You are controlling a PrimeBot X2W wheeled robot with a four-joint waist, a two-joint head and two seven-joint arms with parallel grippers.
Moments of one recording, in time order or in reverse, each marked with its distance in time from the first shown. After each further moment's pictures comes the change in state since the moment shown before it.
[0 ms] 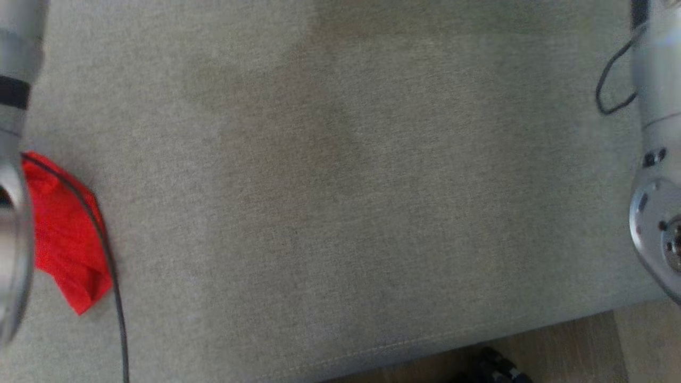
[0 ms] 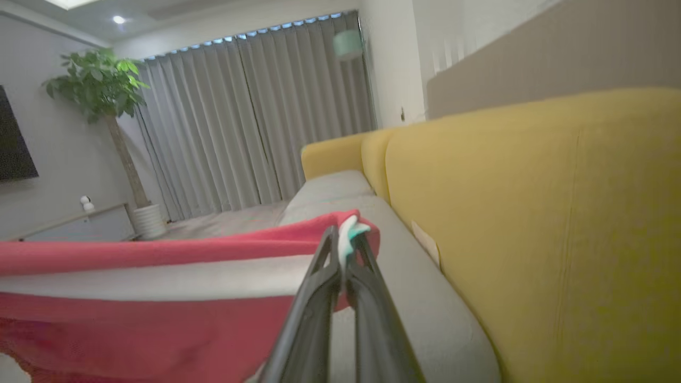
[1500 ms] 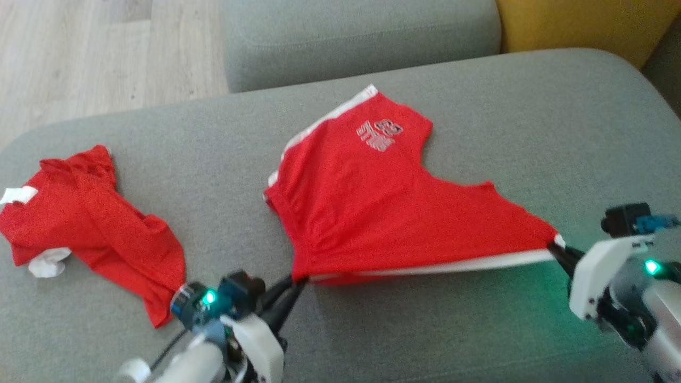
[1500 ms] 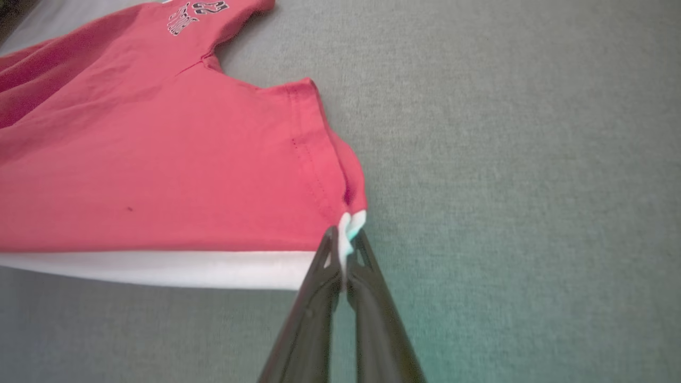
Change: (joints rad) left arm 1.256 0.025 -0.129 -0.432 0.269 -0.047 -0.007; right arm 1.073 -0.446 0.629 -0.332 0.585 0.000 0.498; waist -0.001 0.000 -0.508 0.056
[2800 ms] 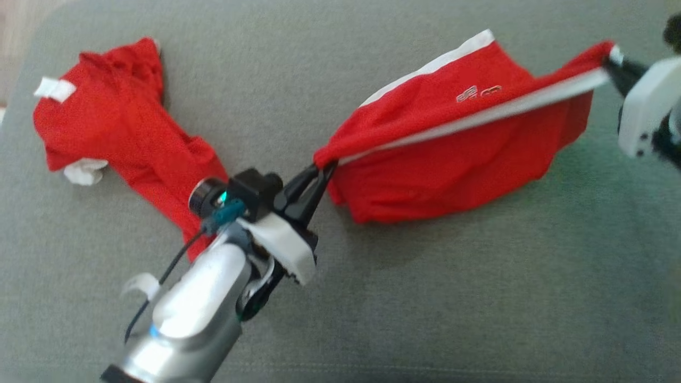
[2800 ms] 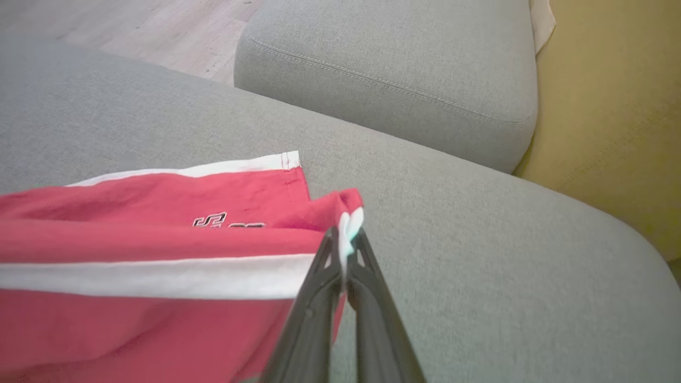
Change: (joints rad) left arm -0.214 -0.092 0.052 -0.089 -0.033 0.042 0.017; right arm -0.340 -0.077 -0.160 -0.245 -0.255 0.000 0.272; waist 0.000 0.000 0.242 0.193
